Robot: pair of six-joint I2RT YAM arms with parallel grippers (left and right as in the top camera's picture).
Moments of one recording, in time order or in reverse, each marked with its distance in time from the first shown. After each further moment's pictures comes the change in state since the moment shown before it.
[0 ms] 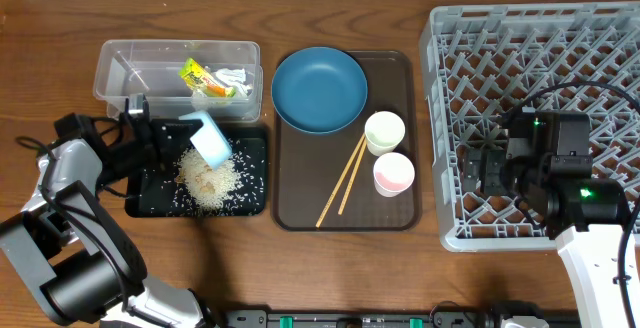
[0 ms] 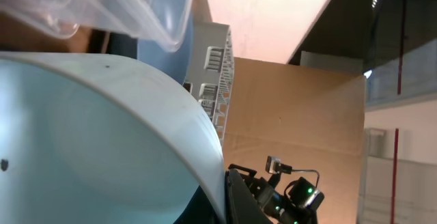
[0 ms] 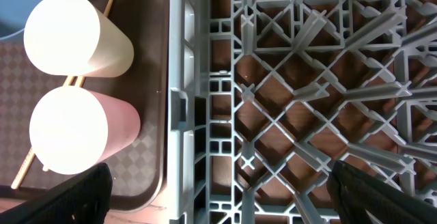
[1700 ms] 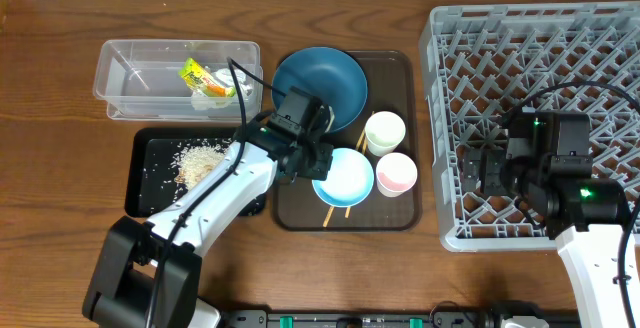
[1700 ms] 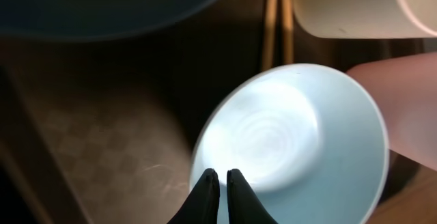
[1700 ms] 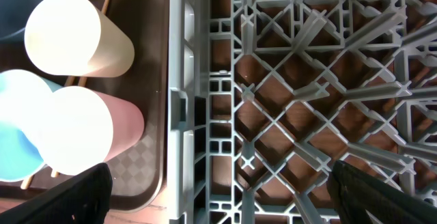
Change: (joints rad) left arm -1.062 -0.158 0.000 0.256 -1.198 -0.188; right arm 0.000 0.000 0.000 0.000 0.000 0.000
